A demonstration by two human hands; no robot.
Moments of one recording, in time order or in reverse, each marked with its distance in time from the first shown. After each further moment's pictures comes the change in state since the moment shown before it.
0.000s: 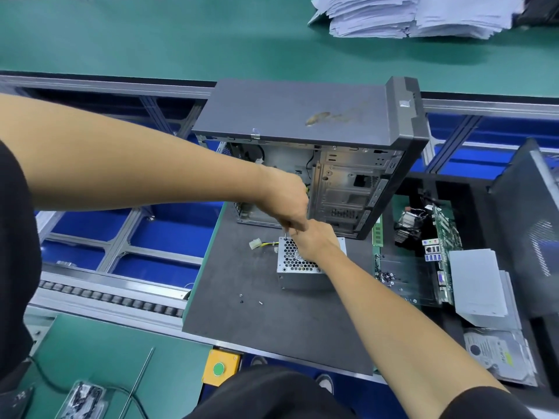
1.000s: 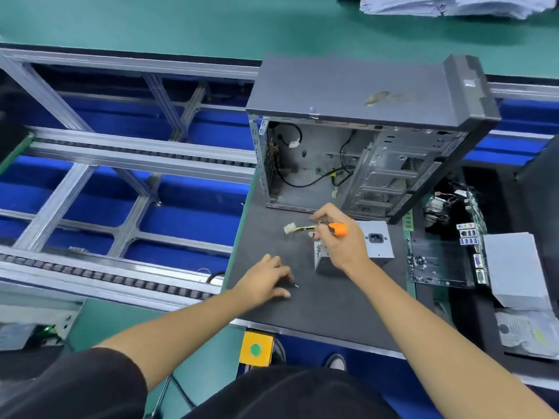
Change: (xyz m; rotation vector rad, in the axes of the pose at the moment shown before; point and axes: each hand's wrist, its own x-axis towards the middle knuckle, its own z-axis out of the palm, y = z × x) left_hand 0.026 0.239 0.205 -1.225 0.476 -0.790; right_hand -0.049 -0.066 0.004 0.926 0.351 0.123
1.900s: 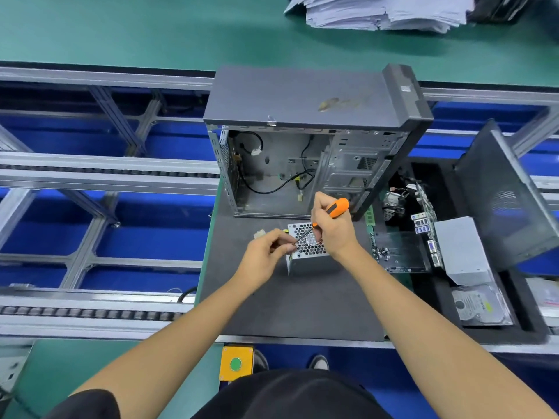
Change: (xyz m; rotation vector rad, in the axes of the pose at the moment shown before) left_hand 0.049 0.068 -0.046 -0.885 0.364 -0.002; right_hand 0.007 -0.014 -0.042 0.361 0.147 -0.048
